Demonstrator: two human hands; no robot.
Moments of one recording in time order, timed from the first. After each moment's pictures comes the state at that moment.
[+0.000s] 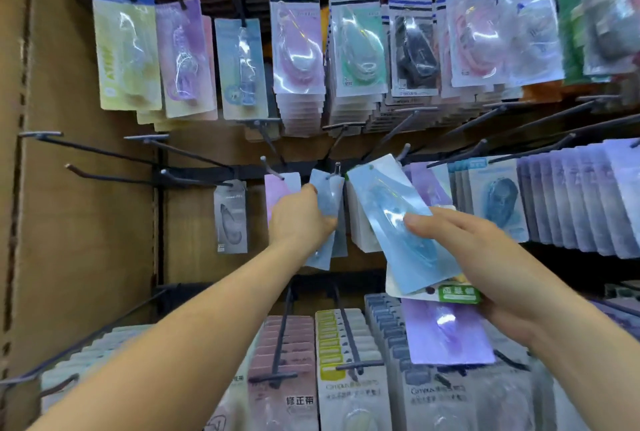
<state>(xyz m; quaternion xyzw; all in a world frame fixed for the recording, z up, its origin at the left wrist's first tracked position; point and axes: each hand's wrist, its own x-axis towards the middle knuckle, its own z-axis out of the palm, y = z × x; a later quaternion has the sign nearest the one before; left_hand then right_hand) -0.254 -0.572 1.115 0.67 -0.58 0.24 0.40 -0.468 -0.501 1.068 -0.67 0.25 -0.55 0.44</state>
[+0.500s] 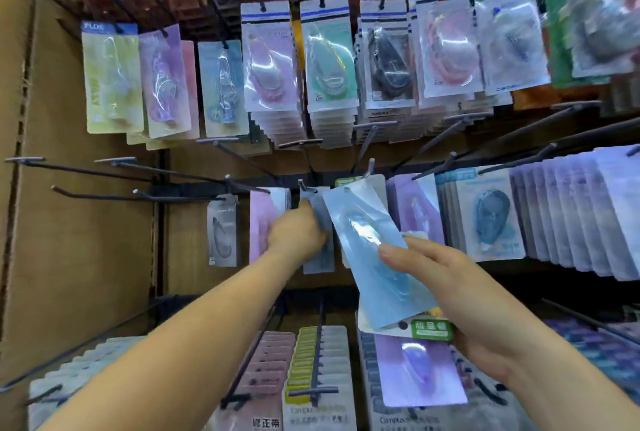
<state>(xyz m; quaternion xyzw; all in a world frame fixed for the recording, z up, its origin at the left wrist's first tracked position) -0.268 -0.607 1.125 0.72 -0.58 0.24 0.30 -0.491 -0.524 1.060 -0.67 0.17 -0.50 0.52</state>
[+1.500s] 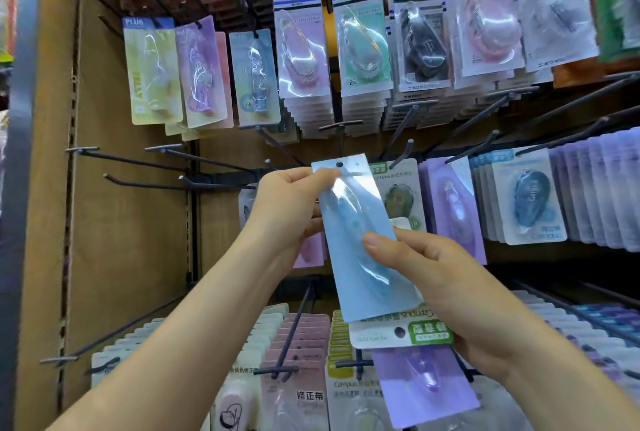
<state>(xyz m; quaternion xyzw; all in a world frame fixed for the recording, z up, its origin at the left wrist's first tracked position) -0.291 -0.473 1.119 0.43 -0.53 -0.16 0.71 -0.450 -0.500 1.052 -0.72 0.09 -0.44 0.52</state>
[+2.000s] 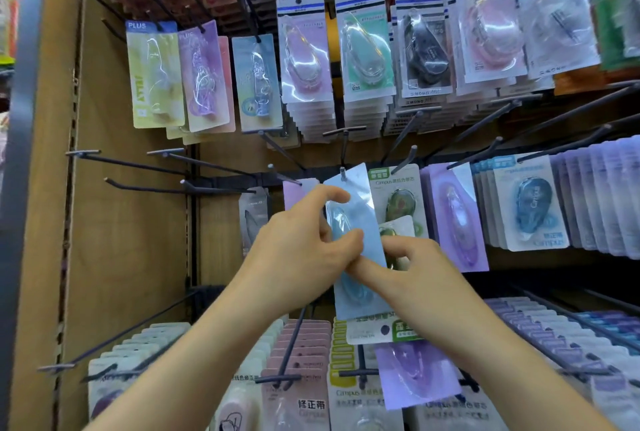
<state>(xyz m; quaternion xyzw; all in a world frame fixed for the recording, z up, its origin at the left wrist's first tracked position) -0.282 -0.456 1.092 0.56 -0.66 0.16 0.47 -0.427 -0.504 1.055 -0.78 0.18 -0.51 0.31</state>
